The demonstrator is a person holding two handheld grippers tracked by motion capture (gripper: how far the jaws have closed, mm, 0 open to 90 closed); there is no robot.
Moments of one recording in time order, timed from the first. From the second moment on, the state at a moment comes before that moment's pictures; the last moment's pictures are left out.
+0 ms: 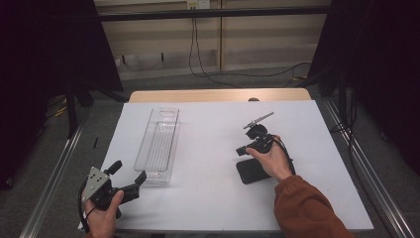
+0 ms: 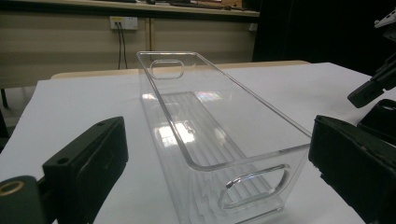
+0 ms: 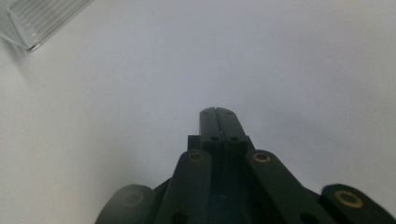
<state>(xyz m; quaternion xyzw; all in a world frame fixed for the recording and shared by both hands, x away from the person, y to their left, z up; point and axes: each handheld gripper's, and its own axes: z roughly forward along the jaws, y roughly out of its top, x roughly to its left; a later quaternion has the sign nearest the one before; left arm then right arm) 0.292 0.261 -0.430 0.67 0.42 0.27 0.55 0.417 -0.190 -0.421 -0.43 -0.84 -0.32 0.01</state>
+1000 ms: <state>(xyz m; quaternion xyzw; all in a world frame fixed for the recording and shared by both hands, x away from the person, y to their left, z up) 0.291 0.262 -0.430 0.67 0.42 0.27 0.55 0.413 -0.171 -0.439 -0.41 -0.87 -0.26 0.03</state>
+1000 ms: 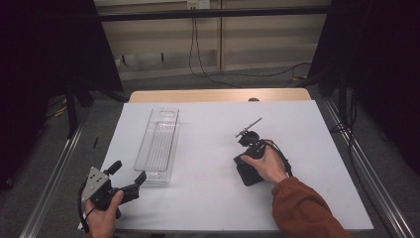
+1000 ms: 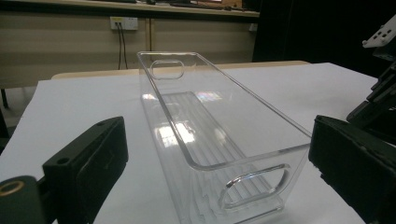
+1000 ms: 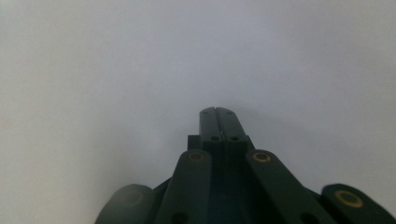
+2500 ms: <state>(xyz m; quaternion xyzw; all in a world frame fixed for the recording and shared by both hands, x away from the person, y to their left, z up) 0.292 0.260 -0.430 0.67 0.42 0.27 0.55 0.364 -0.194 -0.439 -0.41 -0.87 -0.27 0.02</state>
